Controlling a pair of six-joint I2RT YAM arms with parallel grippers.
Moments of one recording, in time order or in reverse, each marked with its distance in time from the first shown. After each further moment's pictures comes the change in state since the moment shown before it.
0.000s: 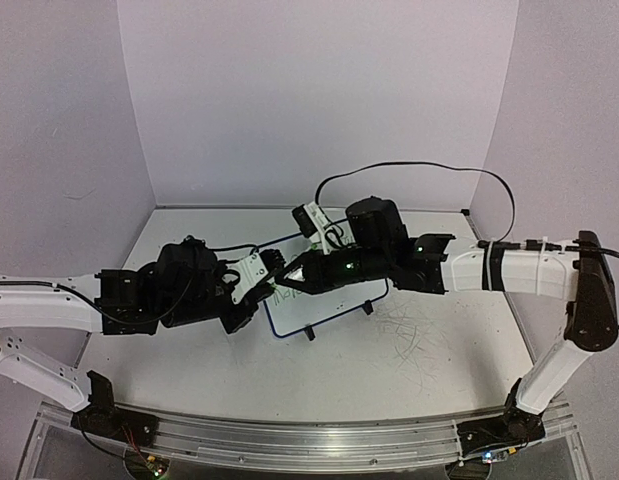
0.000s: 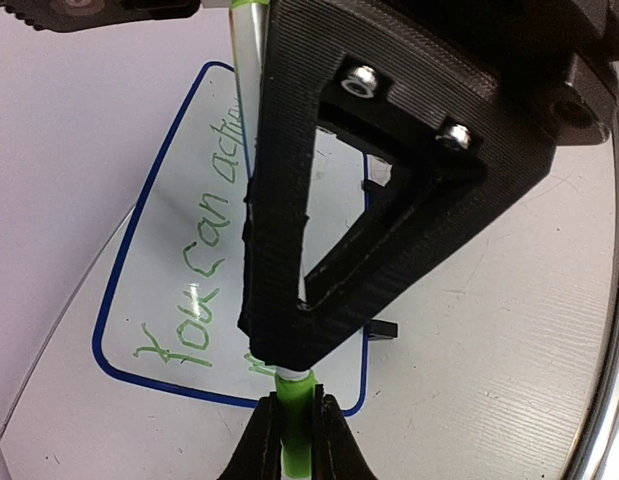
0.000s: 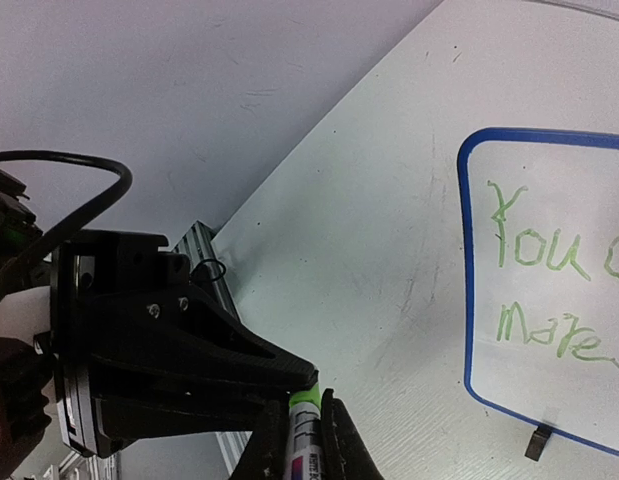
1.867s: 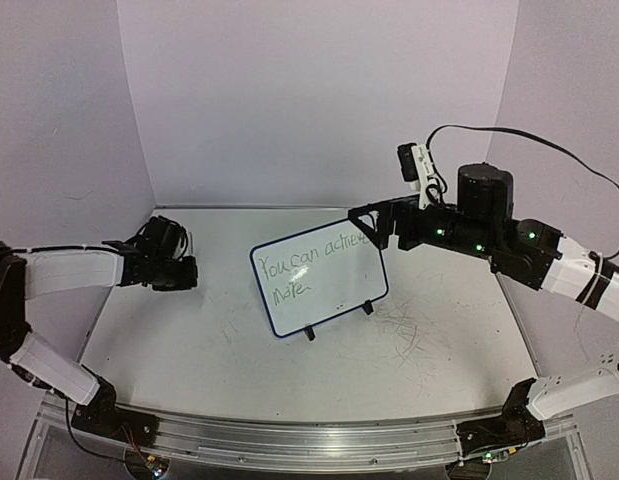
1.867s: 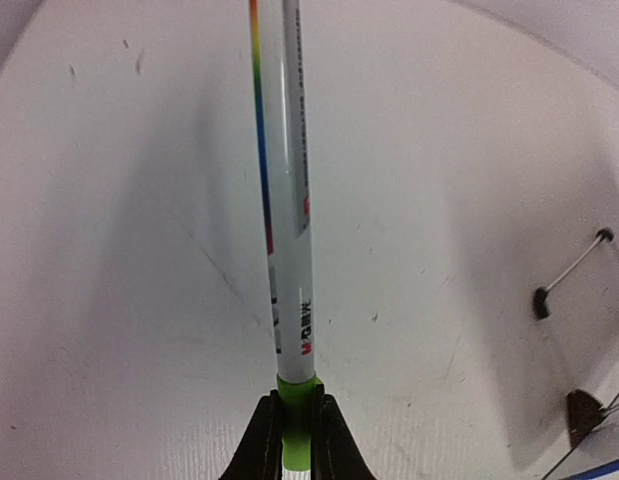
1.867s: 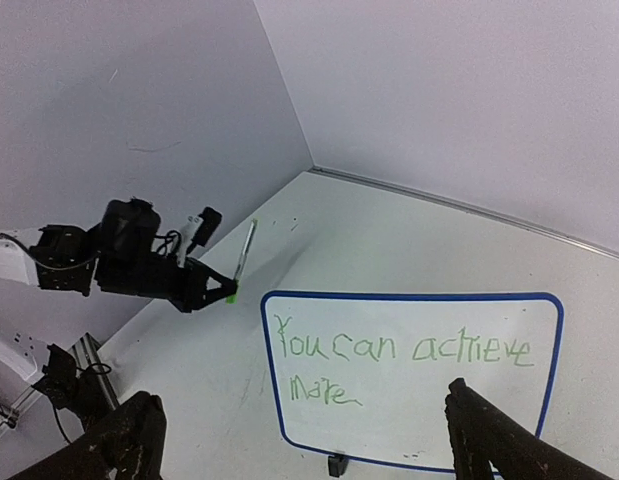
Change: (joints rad) left arm 0.697 0.180 -0.026 -0.156 0.094 -0.733; right arm -0.129 -0.473 -0.113 -0.151 0.366 -0.237
